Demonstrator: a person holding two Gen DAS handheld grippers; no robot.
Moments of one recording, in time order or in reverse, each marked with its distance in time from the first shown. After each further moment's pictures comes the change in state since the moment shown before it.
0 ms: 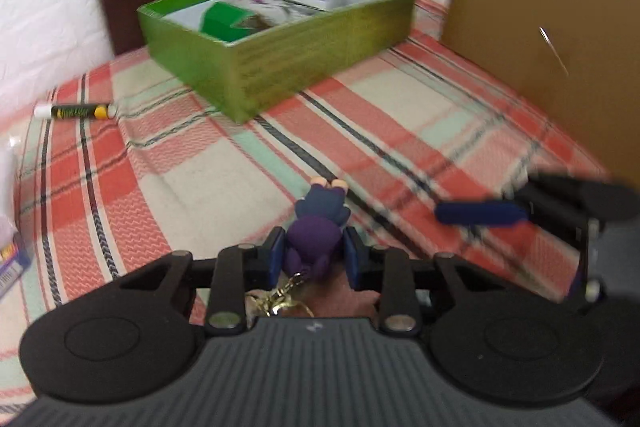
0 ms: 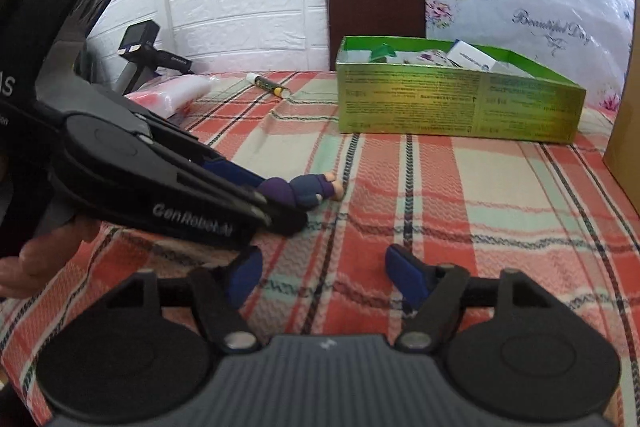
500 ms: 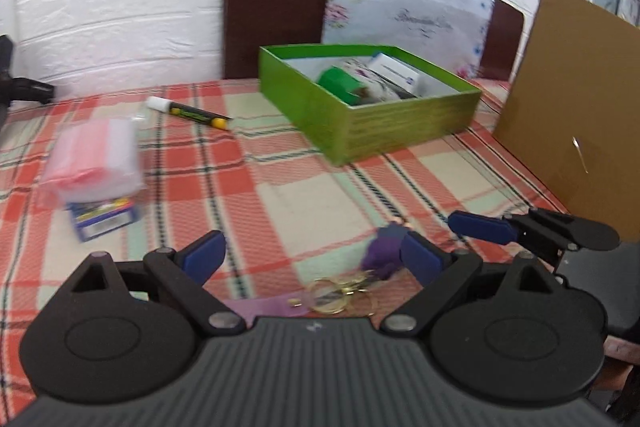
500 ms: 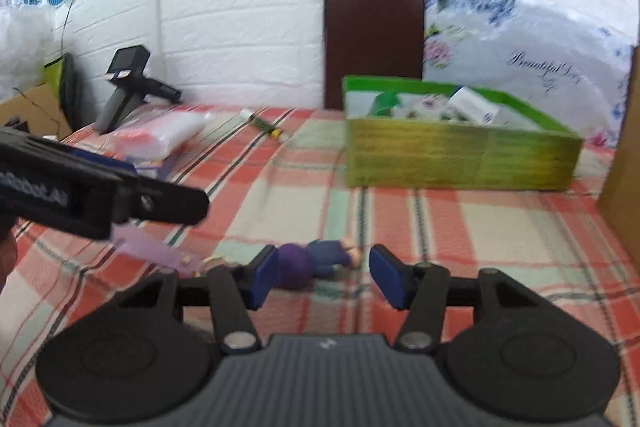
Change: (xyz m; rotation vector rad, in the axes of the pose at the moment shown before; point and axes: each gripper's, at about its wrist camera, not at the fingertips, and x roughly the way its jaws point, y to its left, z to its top) left arm -0.068 0.022 -0.024 -0.168 -0.175 0.112; right arm -0.003 0.021 0.022 -0.036 -0.106 -0.080
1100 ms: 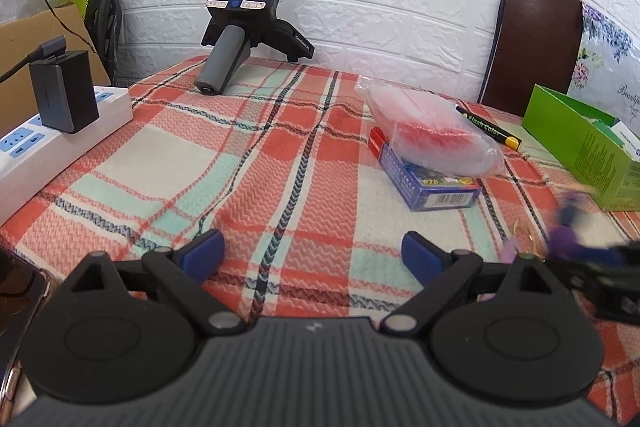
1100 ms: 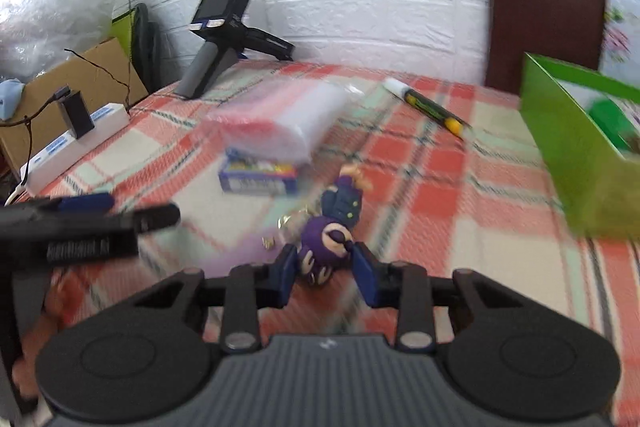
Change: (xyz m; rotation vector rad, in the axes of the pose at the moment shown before) left arm -0.025 0.157 -0.063 -0.300 -0.123 0.496; right arm 0.090 0.089 0.032 -0.070 0.177 0.264
